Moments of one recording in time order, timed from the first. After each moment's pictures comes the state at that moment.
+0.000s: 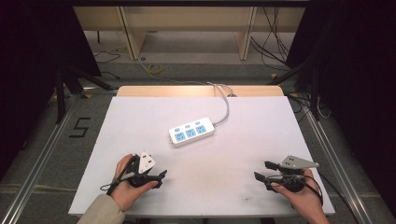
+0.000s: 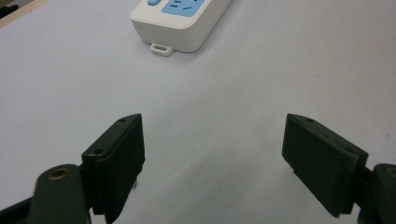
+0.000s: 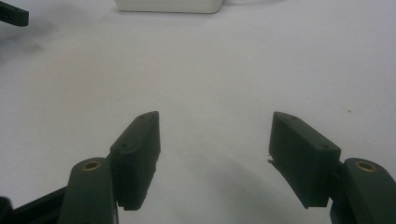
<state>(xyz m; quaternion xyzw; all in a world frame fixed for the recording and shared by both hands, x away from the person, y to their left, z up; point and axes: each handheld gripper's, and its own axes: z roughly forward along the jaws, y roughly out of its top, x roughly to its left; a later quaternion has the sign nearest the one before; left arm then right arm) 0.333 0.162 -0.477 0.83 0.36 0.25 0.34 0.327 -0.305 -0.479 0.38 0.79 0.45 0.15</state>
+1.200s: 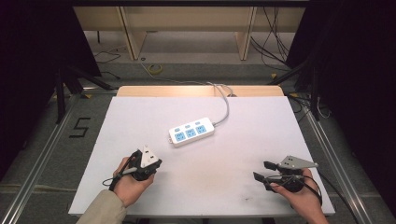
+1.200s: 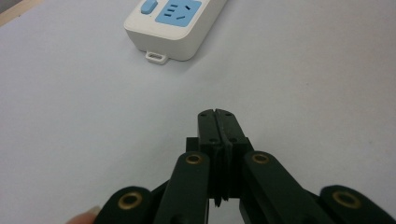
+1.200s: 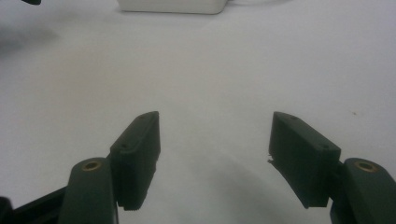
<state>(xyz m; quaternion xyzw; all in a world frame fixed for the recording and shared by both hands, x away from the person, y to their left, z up) 0.343 0.157 -0.460 0.84 0.36 0.23 0.33 0.327 -0.302 -0.478 0.38 0.80 0.45 0.15</state>
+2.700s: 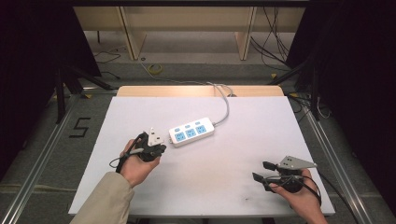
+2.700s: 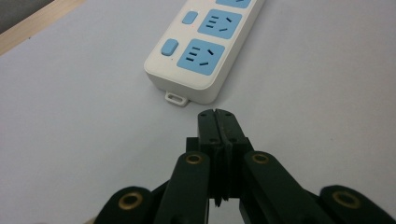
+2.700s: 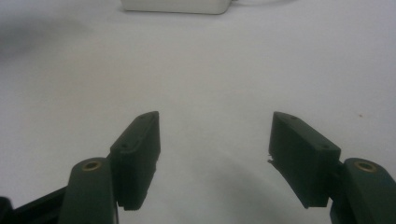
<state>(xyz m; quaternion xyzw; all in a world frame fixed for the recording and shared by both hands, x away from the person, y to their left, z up) 0.386 0.142 -0.433 0.85 0.36 0.22 0.32 0.326 -0.300 -0.478 0.38 0.80 0.45 0.15</state>
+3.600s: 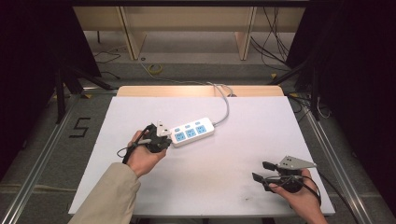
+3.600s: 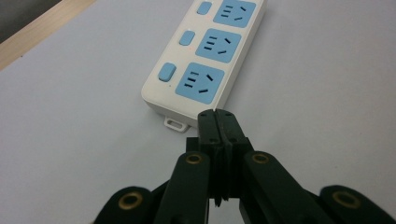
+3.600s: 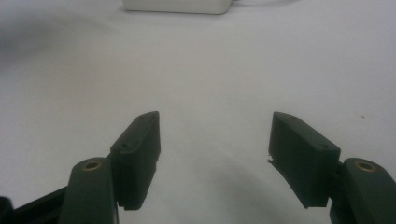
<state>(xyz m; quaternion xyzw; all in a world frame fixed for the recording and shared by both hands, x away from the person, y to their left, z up) 0.407 0.125 -0.423 0.86 0.35 0.22 0.30 0.326 -0.299 -0.478 0.38 0.80 0.45 0.15</state>
